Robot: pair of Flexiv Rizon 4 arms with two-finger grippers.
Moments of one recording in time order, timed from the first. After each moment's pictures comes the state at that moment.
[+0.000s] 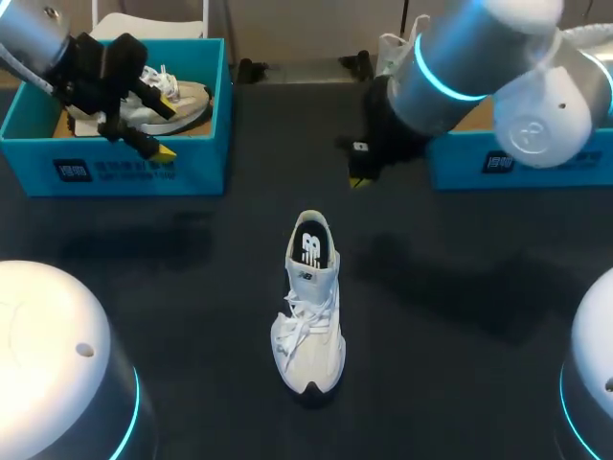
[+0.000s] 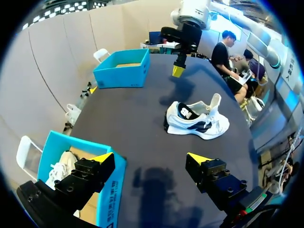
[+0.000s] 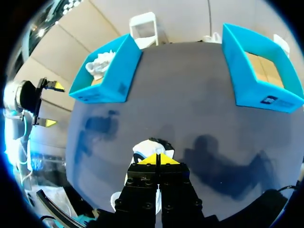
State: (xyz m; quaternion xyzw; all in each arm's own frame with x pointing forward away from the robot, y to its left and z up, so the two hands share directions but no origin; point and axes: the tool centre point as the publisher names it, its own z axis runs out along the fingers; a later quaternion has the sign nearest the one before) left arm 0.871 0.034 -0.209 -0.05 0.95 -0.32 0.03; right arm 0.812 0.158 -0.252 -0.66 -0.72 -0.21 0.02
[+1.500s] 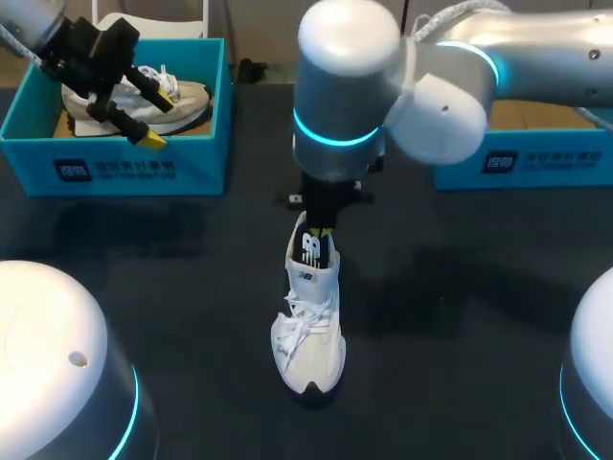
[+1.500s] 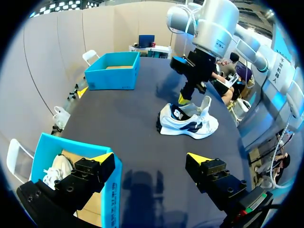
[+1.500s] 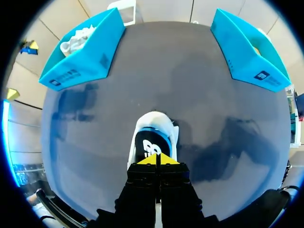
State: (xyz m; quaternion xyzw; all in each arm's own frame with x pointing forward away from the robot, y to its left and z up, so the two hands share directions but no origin) left arm 0.887 0.042 -0.204 -0.02 0.94 -0.33 -0.04; right arm 0.765 0.213 -0.311 -0.71 -0.70 -0.08 -0.03
